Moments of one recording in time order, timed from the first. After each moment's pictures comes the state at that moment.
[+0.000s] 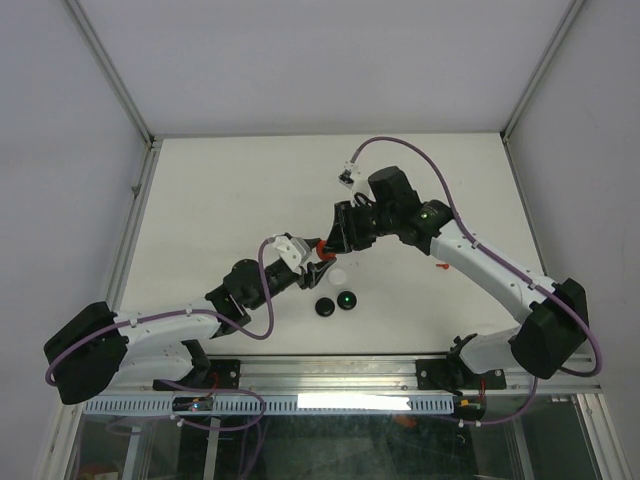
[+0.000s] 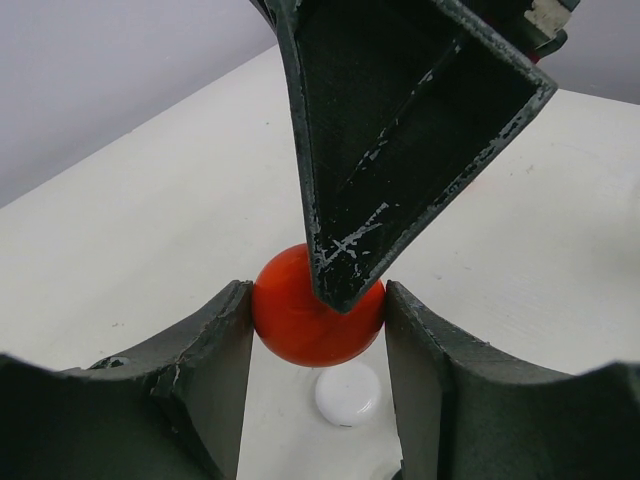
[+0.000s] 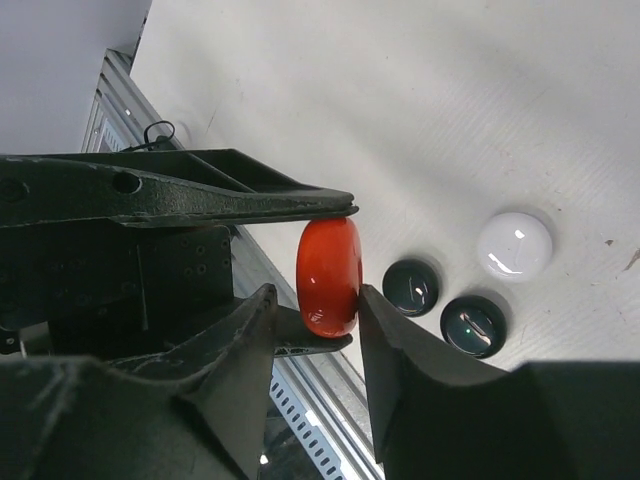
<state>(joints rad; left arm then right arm) -0.96 1.13 0.38 0.82 -0.04 0.09 0.69 1.37 1.19 -0.54 -0.50 0.42</state>
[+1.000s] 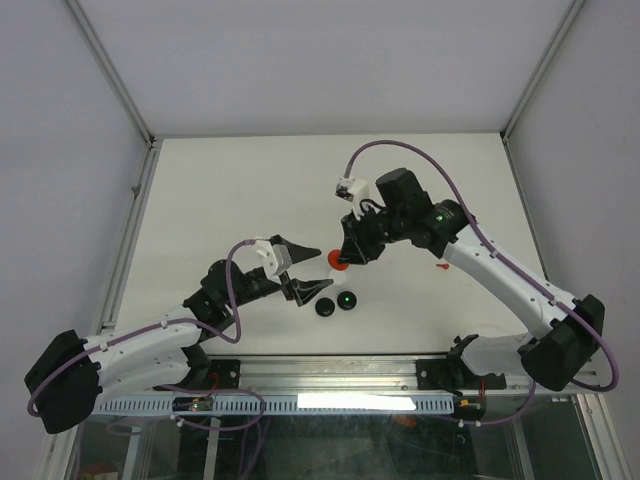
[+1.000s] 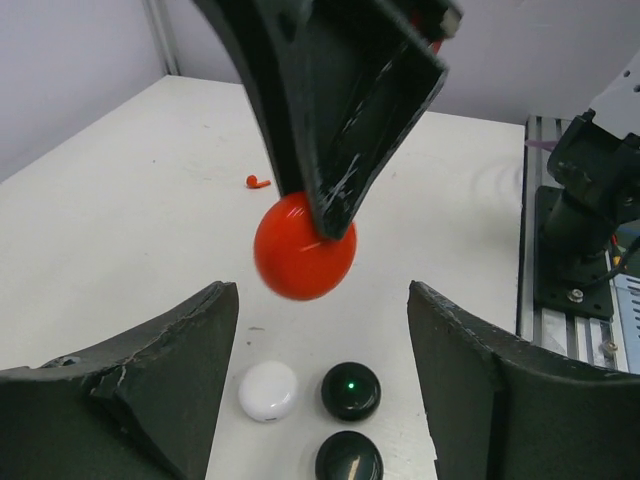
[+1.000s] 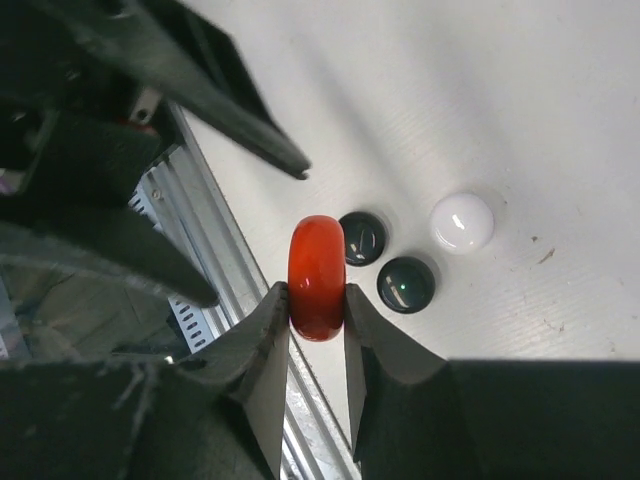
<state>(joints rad) -0.89 0.93 0.35 0.71 0.29 0.01 0.70 1.31 1.24 -0.74 -0.51 0.04</state>
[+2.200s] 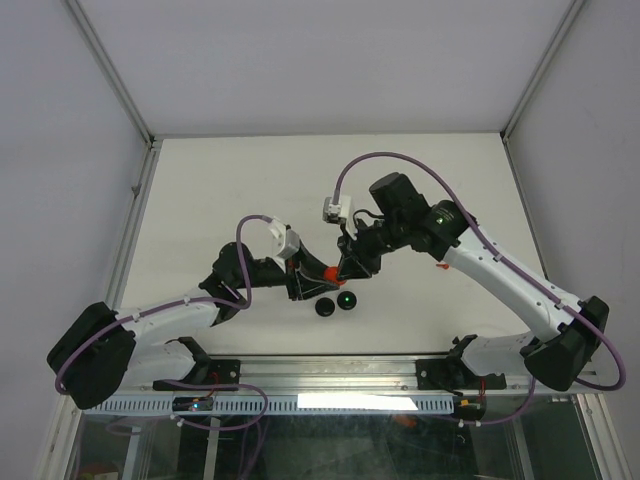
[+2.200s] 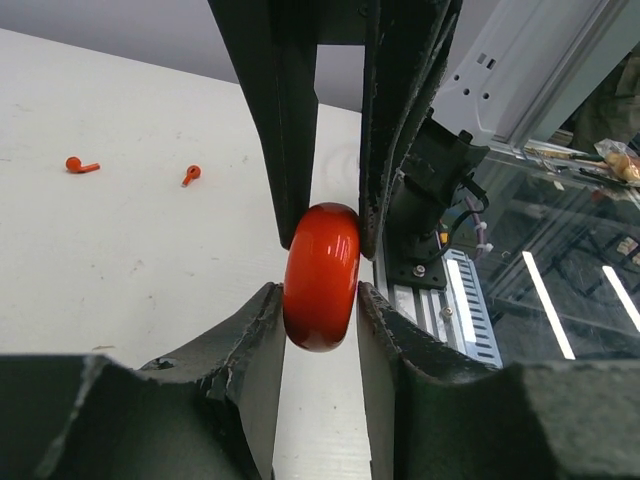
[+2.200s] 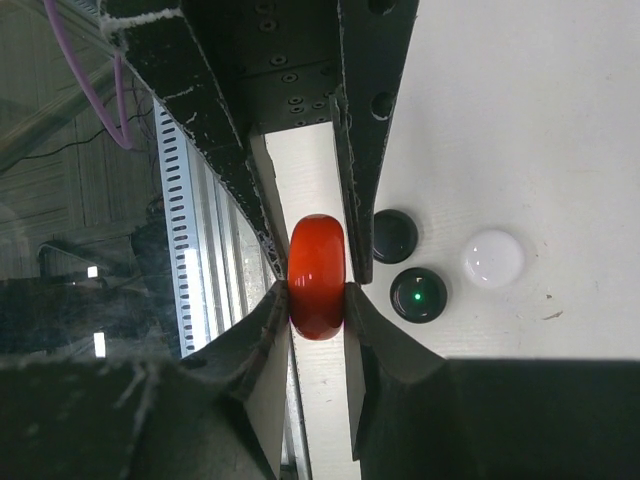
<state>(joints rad) -0.76 1.16 0.41 0.87 0.75 -0.30 0.77 1.29 1.31 -0.89 -0.67 -0.31</state>
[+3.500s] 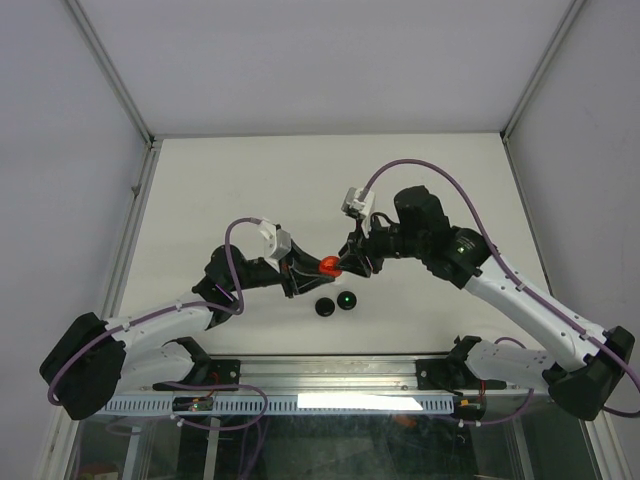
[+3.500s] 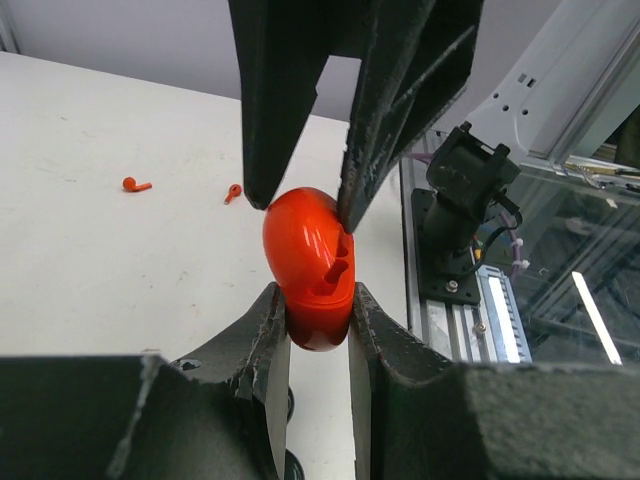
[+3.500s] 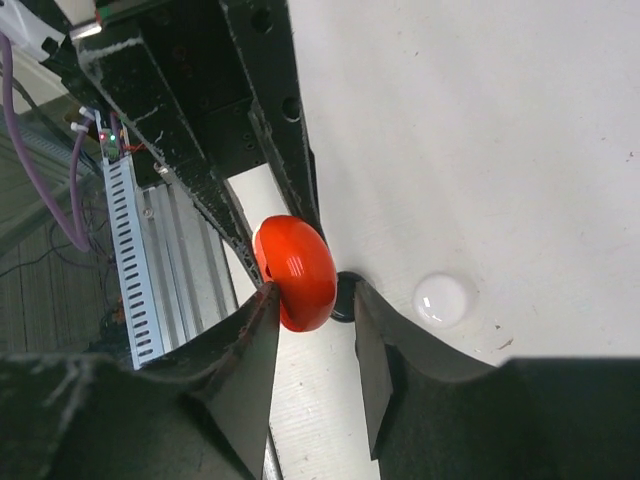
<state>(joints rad) -0.75 1.10 0.39 0.87 0.68 -0.26 0.78 1.09 1.08 -0.53 -0.52 -0.11</state>
